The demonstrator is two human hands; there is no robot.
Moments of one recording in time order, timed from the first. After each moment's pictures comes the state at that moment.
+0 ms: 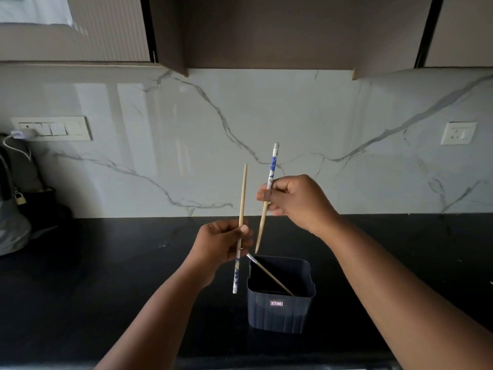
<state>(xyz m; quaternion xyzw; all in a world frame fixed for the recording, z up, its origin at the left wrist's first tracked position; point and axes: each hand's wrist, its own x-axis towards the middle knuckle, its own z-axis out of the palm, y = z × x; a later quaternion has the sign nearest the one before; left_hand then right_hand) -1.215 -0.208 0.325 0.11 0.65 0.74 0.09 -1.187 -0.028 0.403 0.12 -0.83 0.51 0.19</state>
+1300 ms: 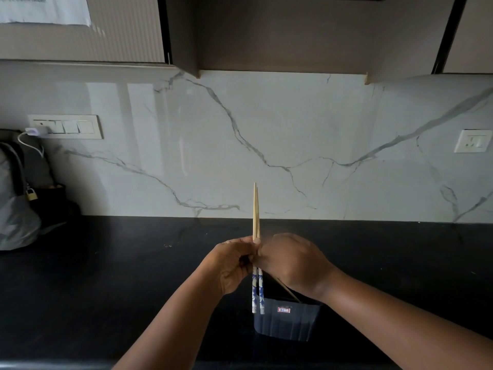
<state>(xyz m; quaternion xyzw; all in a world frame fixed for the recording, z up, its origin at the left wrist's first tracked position) -1.213 -0.195 0.318 0.02 0.51 0.83 0.24 -1.194 -0.022 0.302 0.42 -0.78 -0.10 0.46</state>
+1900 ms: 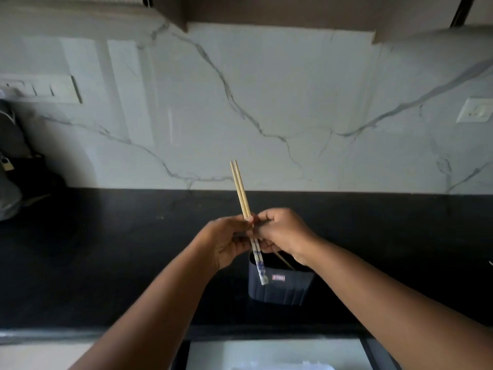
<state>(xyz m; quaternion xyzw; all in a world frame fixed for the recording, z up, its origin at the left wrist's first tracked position) -1.225 -0.191 0.293 -0.02 0.52 0.82 0.24 -1.193 -0.054 0.304 -0.04 -0.81 0.59 -0.02</state>
